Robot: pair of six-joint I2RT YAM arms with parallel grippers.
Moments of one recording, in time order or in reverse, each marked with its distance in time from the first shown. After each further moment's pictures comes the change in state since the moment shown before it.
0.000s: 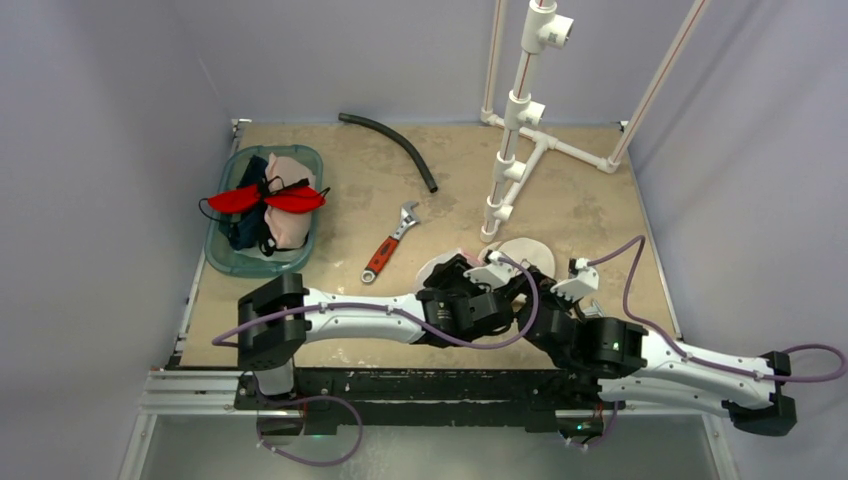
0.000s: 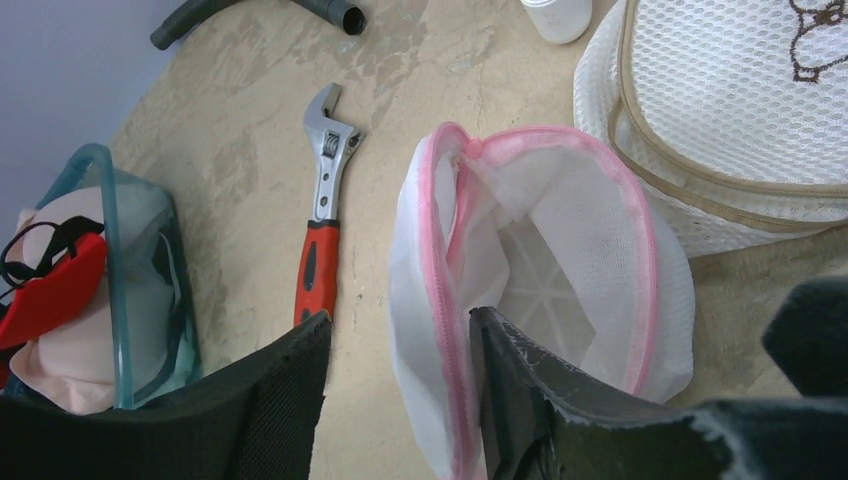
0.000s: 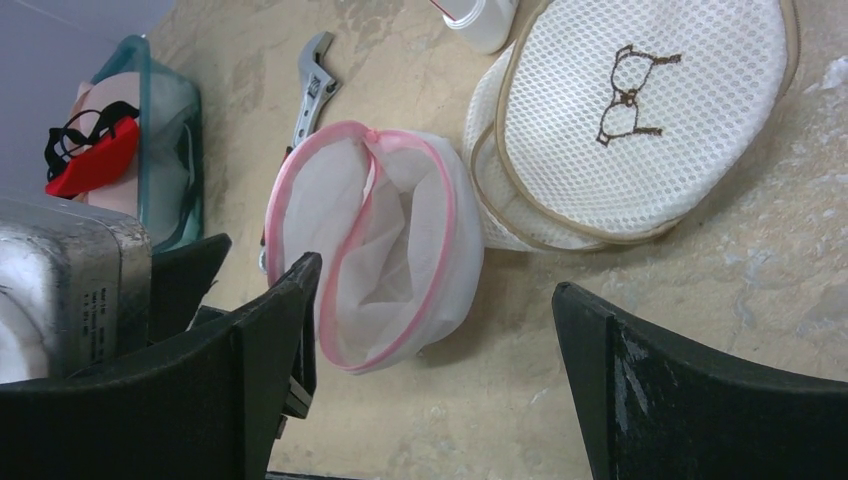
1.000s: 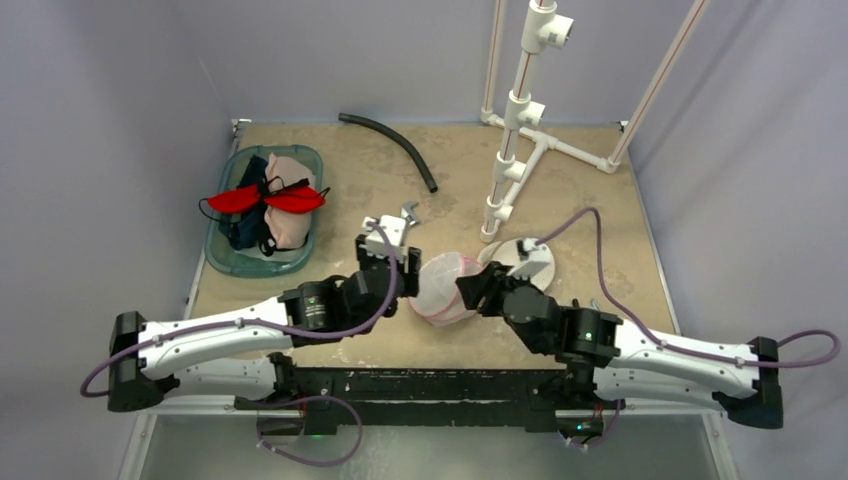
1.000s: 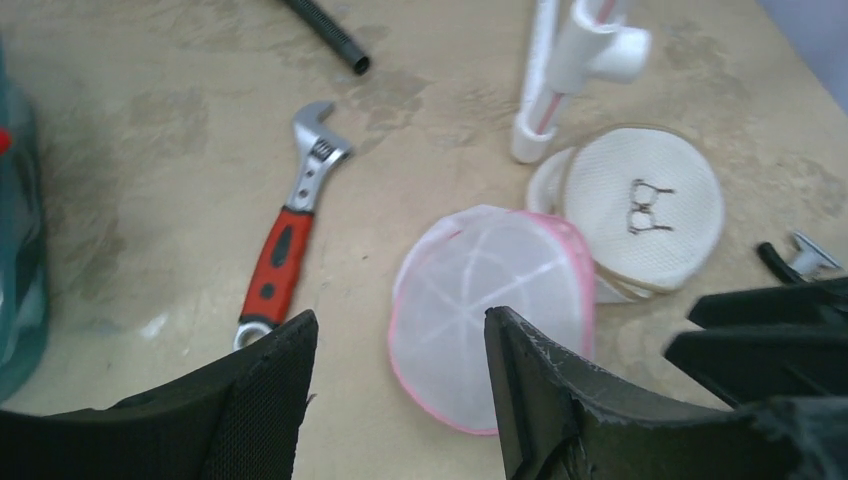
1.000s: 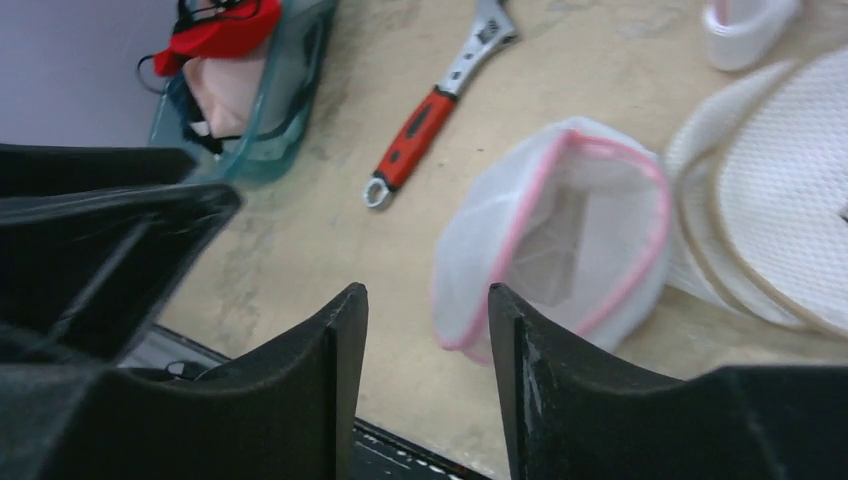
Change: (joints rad) left arm 0.076 -0.660 -0.296 0.108 0.222 -0.192; right arm -0.008 0.130 0.030 0.422 -0.184 -0.412
